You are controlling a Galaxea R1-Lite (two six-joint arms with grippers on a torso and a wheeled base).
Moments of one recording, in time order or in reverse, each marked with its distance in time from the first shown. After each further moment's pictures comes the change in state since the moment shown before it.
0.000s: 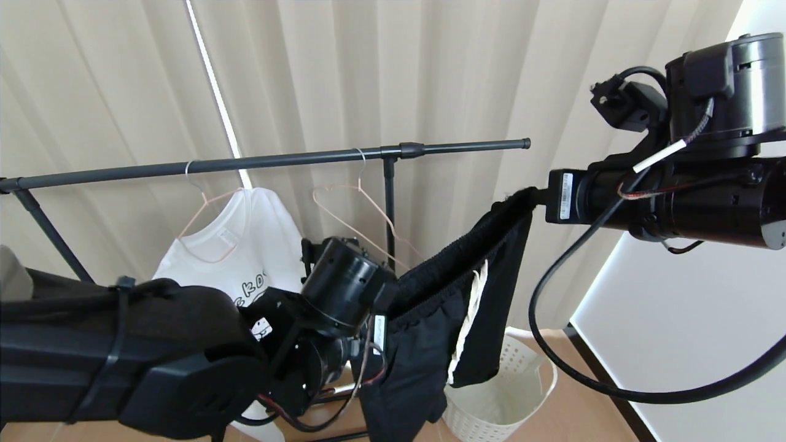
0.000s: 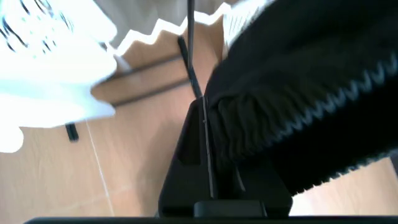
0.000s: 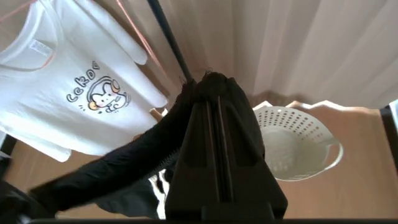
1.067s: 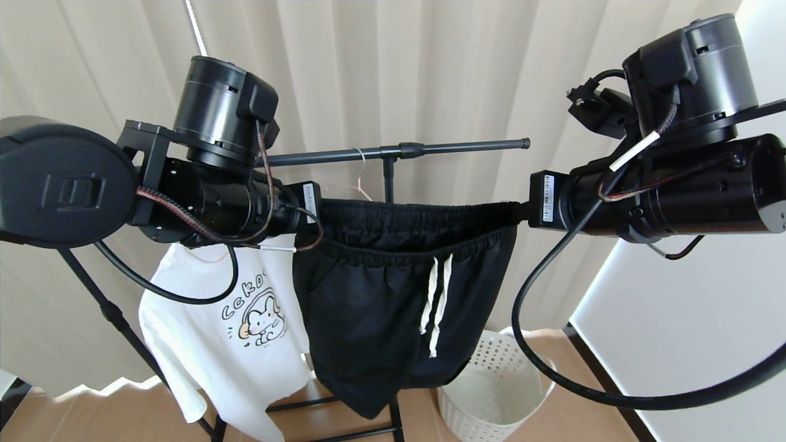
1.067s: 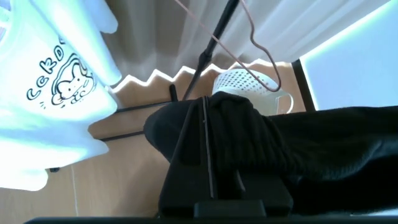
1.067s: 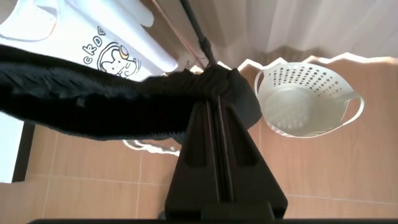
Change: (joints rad) left arm 0.281 -0.108 -0.380 0.301 -0.193 0.059; right arm 0.060 0.053 -0.171 0.243 -0.002 0.176
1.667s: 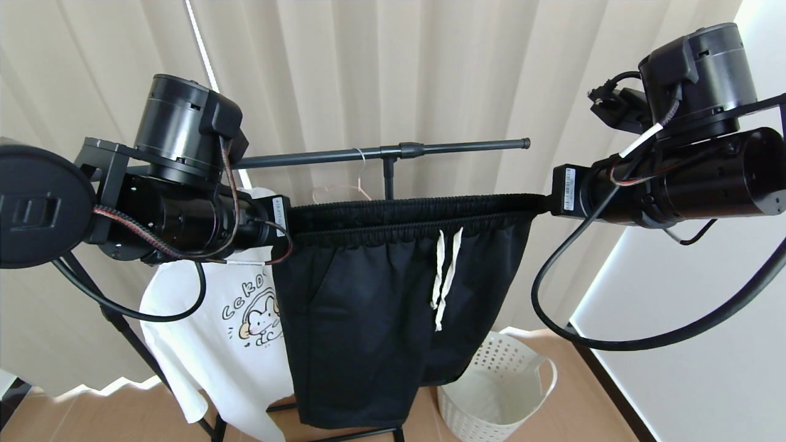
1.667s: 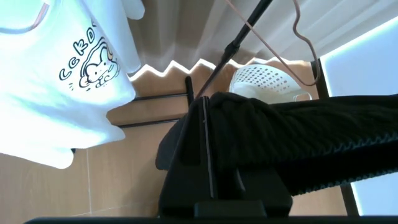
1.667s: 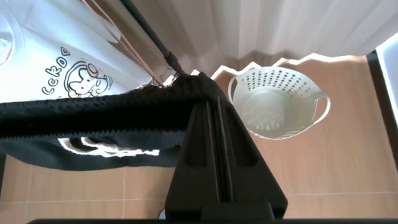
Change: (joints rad) left arm 0.063 -0.059 0.106 -0.009 0.004 0.007; right arm -0.127 0.014 -0.014 0.013 -0.001 -0.062
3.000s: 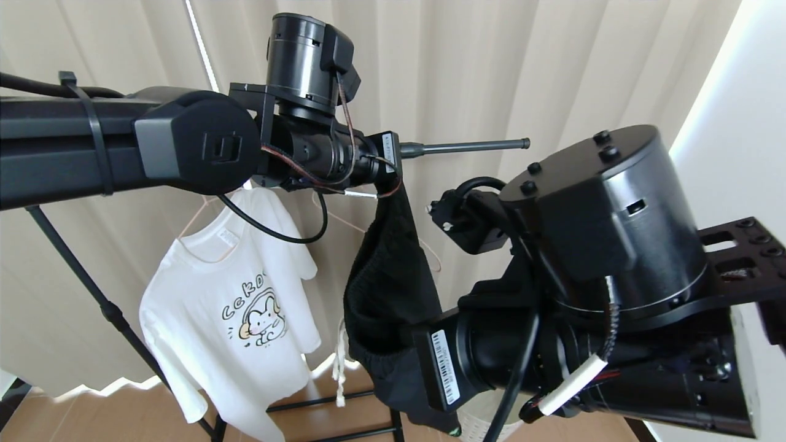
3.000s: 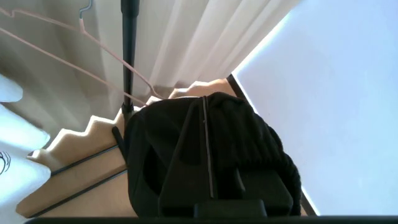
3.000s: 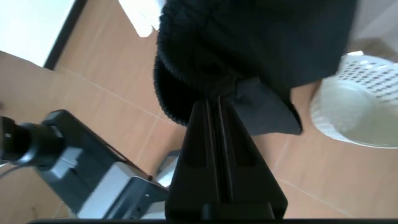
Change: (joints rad) left arm -0.138 0.312 -0.512 -0.053 -0.211 0.059; right arm 0.576 0.021 0.181 -0.134 0.040 0.082
